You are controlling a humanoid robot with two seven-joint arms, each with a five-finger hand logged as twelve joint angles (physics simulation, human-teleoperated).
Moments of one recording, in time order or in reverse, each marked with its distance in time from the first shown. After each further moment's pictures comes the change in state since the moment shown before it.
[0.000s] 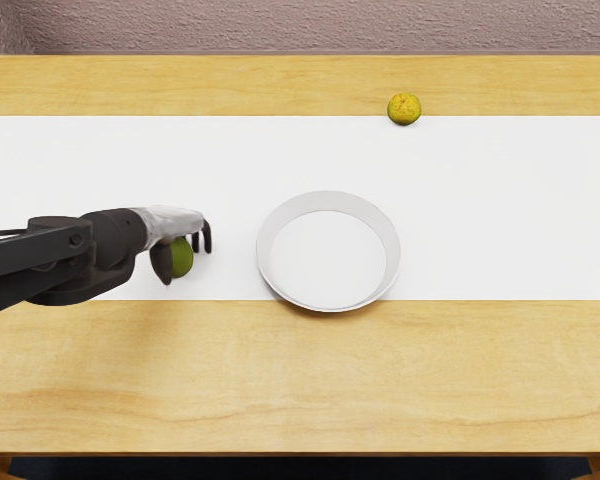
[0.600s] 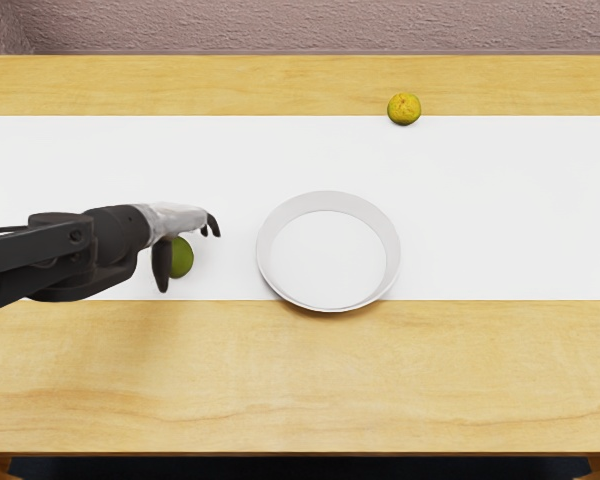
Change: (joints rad) left arm -0.006 -0.004 -0.010 -0.003 -0.009 -0.001 0.000; right arm 0.000 0.000 0.000 0.000 0.000 0.000 0.000
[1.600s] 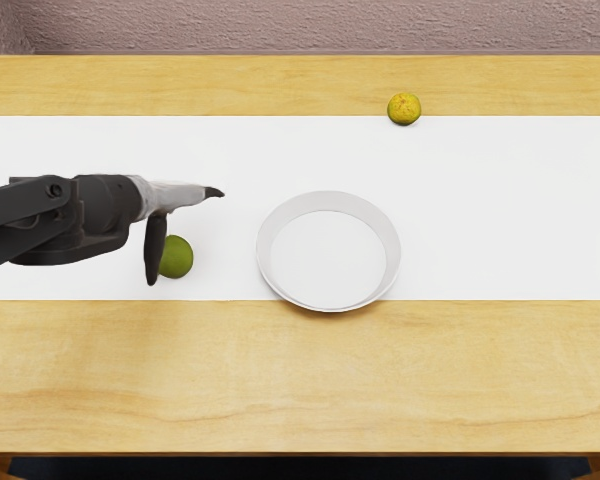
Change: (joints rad) left arm -0.059 0.026 -0.063 0.009 -0.098 -0.078 0.000; right arm 0.000 0.000 0.000 0.001 0.000 0.000 0.000
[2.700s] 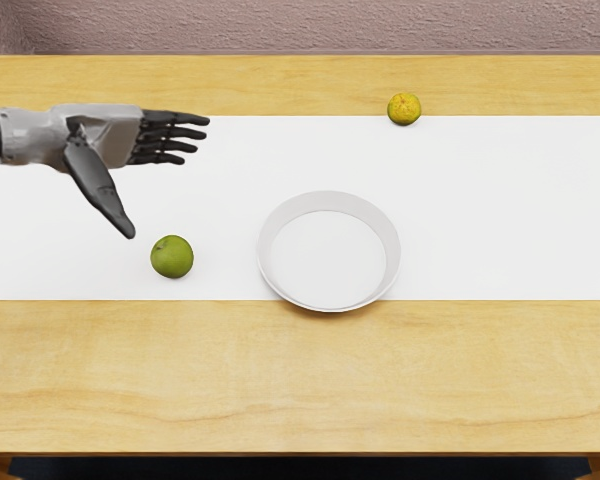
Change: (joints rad) left arm -0.090 0.356 -0.005 0.138 -0.929 -0.311 -0.515; right arm 0.000 0.000 0.000 -0.001 0.000 0.000 0.000
